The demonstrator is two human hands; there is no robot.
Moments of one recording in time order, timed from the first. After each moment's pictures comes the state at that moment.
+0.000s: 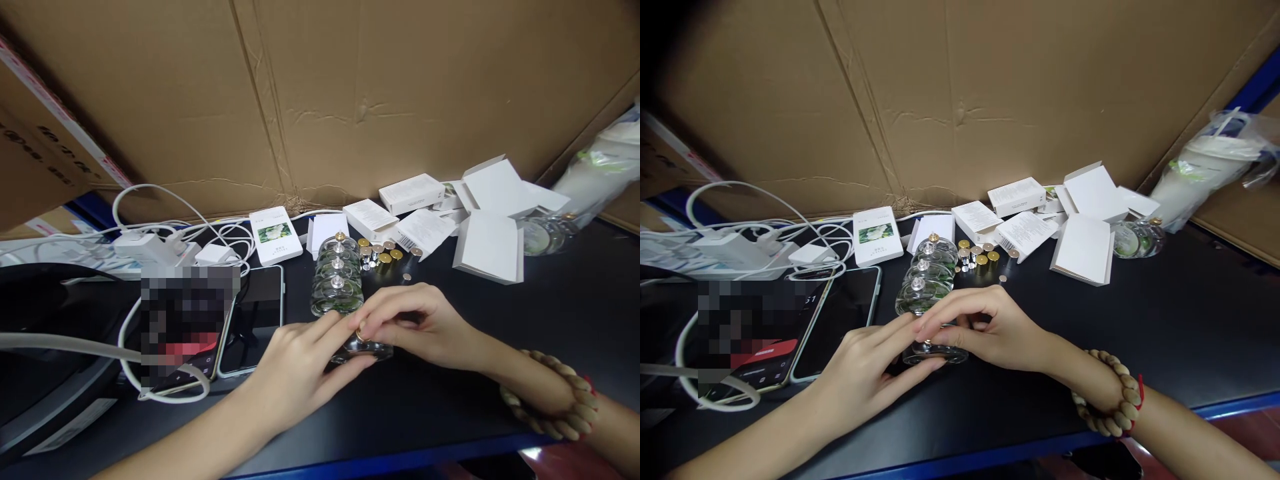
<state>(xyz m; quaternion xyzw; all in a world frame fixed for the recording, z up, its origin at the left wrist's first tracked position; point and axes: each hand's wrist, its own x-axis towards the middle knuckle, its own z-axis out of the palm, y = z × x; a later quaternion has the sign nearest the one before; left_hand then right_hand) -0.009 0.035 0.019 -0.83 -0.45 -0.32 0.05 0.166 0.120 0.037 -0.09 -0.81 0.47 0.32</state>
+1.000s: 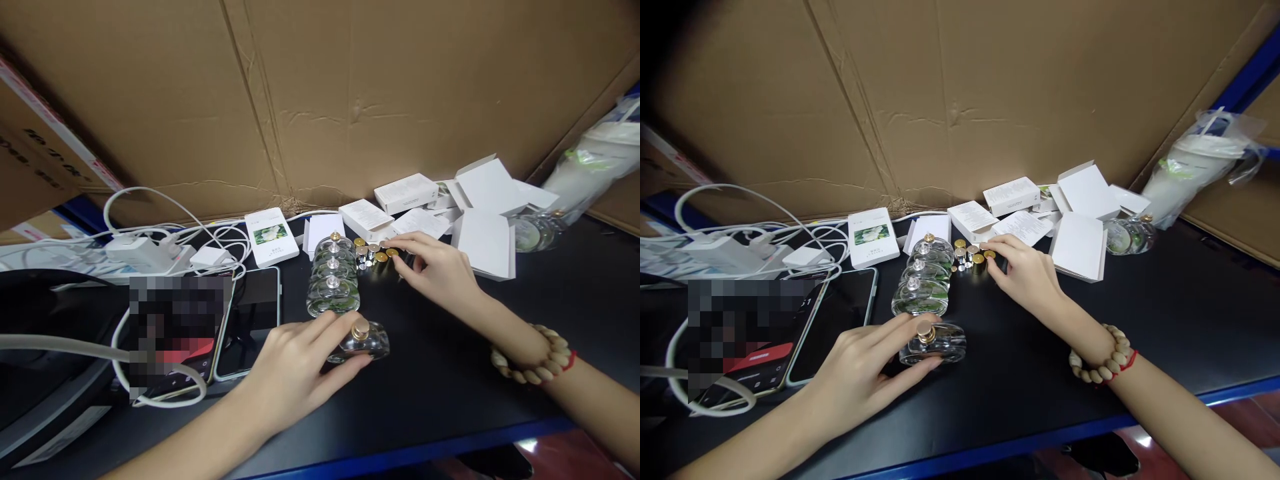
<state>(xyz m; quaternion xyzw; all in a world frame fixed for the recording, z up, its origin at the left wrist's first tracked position) -0.010 0.034 0.021 -0.84 -0.45 -0.31 0.03 0.189 0.165 0.025 -0.39 -0.85 -0.06 0.35</state>
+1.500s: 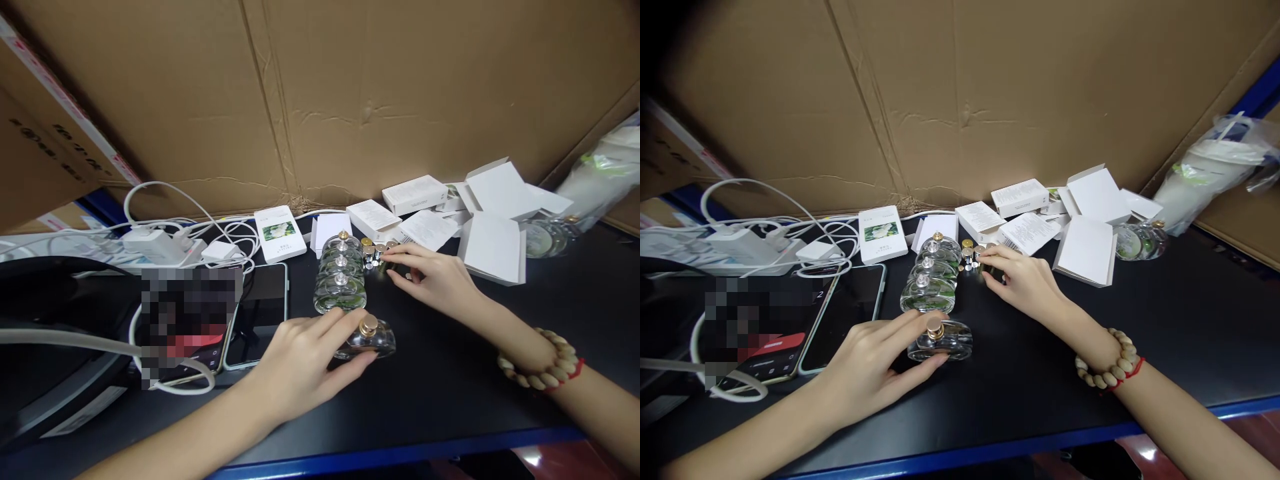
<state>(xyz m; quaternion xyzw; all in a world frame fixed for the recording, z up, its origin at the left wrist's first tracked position) -0.009 0.034 0.020 -0.83 -0.46 -0.31 0.03 0.188 0.165 0.024 -0.30 -0.91 -0.06 0.29</state>
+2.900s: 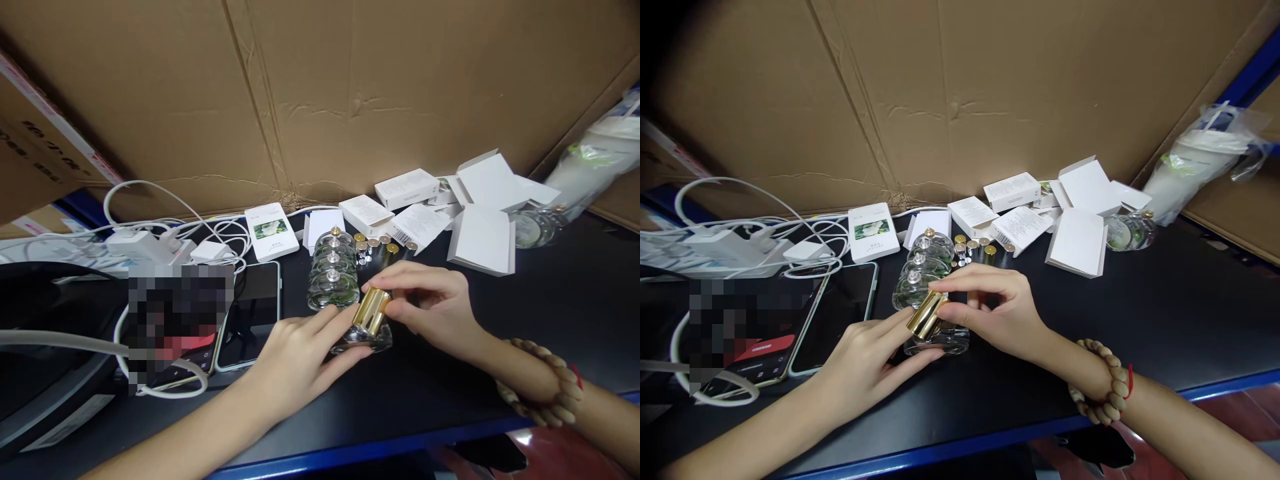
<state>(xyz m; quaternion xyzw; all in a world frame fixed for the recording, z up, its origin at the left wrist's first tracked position) -0.008 0.034 0.022 -0.84 -0.46 -0.29 0.01 0.168 0.113 0.036 -0.17 -0.74 0.42 0.49</state>
